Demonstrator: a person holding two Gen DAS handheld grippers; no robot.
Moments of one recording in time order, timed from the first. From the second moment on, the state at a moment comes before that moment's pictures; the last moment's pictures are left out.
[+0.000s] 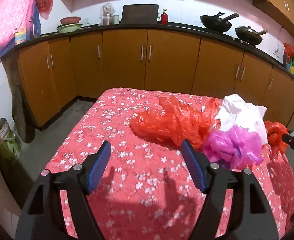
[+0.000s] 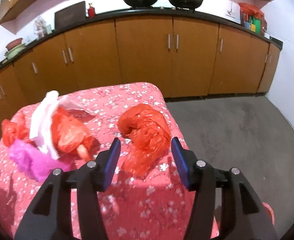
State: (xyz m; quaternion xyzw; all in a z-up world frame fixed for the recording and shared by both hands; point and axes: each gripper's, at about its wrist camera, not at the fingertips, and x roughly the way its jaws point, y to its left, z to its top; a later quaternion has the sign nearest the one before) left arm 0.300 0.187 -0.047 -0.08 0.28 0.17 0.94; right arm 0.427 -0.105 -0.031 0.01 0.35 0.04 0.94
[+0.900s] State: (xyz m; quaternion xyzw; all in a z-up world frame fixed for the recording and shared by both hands) left arm 0.372 0.177 -0.058 -0.05 0.33 0.14 0.93; right arm 0.418 -0.105 -0.050 0.02 0.37 0.07 0.93
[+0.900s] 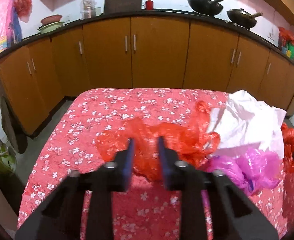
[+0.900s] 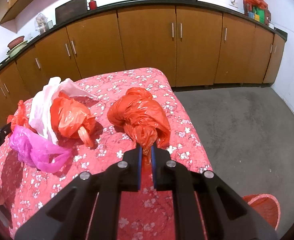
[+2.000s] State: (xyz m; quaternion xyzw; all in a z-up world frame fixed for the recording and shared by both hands) left arm 0.253 0.190 -0.005 -0.02 0.28 0.16 0.95; right arm 0.315 -0.117 0.000 0.02 0.32 0.11 0.94
